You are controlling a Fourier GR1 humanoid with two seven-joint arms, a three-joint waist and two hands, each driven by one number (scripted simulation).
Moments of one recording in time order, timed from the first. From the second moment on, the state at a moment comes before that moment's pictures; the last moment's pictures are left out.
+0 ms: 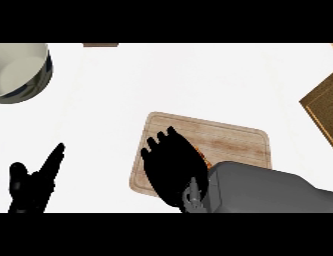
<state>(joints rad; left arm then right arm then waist) 0.19 0.38 -0.19 -1.57 0.23 0.18 0.24 -0.95 -0.32 0.96 -1.70 0.15 0.79 0.96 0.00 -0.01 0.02</state>
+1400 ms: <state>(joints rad) 0.15 0.34 -0.15 -1.54 0.20 0.13 0.25 -0.71 -0.30 1.00 -1.56 0.55 0.78 0.78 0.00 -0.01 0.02</state>
